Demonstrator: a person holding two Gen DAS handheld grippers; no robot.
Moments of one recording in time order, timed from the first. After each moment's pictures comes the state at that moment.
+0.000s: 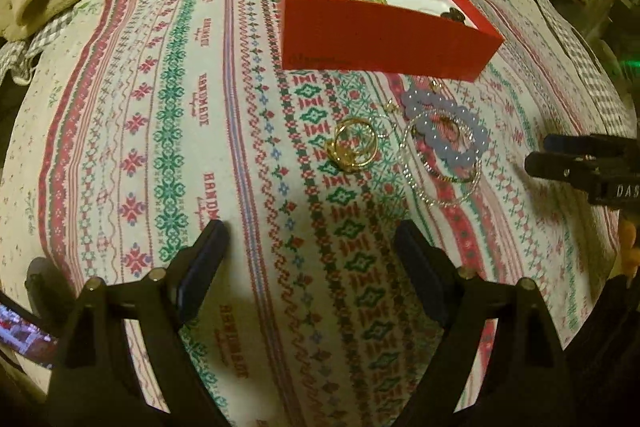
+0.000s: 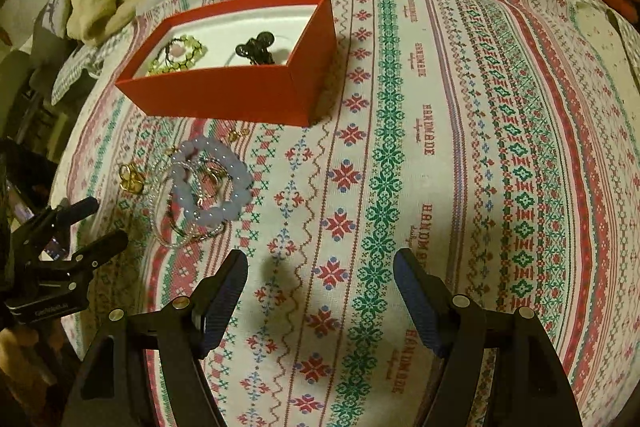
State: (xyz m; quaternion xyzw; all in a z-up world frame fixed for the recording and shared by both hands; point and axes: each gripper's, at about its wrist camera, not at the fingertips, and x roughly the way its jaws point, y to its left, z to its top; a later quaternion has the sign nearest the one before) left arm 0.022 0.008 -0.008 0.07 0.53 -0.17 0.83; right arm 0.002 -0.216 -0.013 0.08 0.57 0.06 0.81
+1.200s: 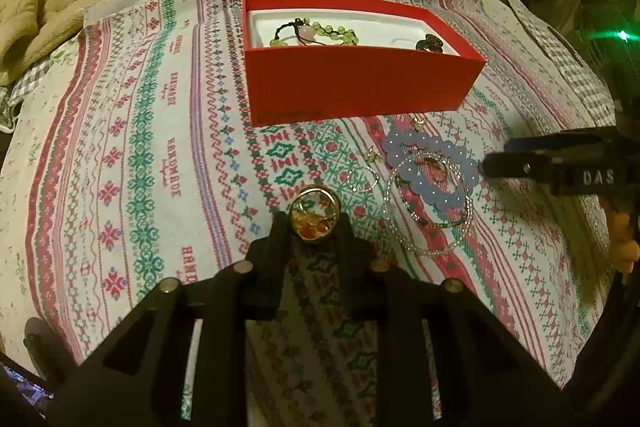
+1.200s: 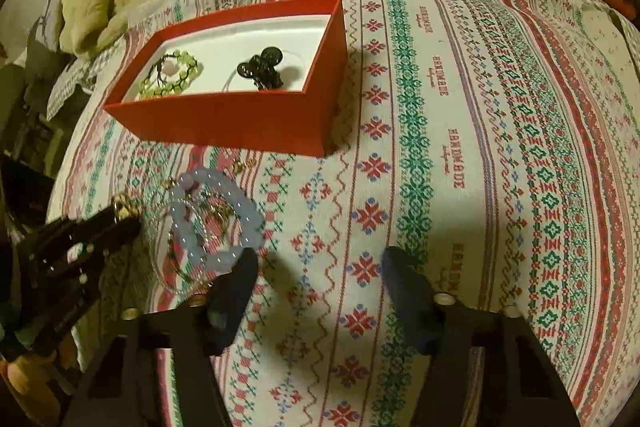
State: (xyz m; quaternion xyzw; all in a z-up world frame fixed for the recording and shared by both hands) left arm 0.037 -0.001 -0.006 0.08 0.48 -0.21 0.85; right arm 0.036 -0.197 -0.021 0.10 0.56 0.05 0.82
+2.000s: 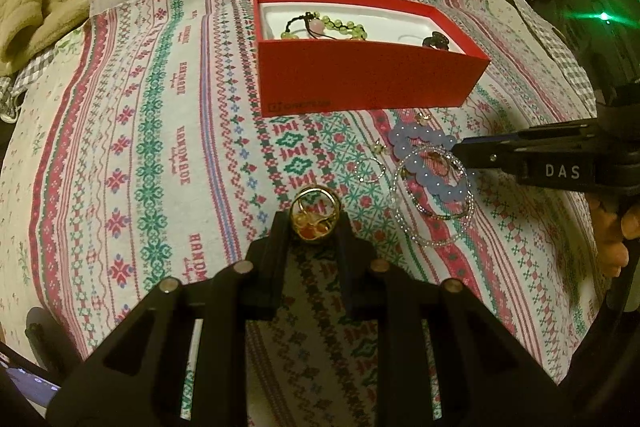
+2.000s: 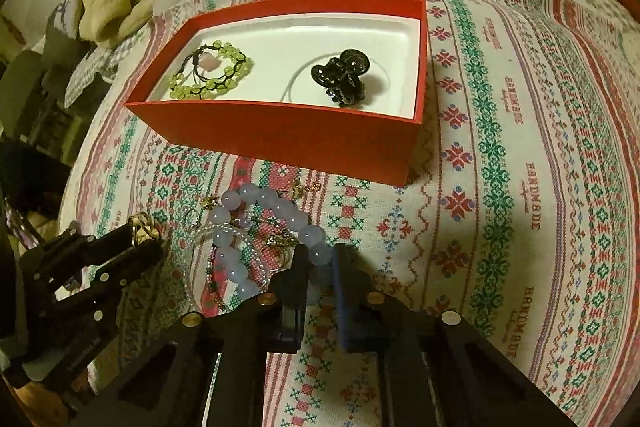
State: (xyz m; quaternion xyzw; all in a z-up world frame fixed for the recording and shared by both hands) left arm 0.036 0.005 -0.004 0.07 0.49 -0.20 0.84; right arm 0.058 -0.160 -0.026 0.09 0.56 0.09 0.82
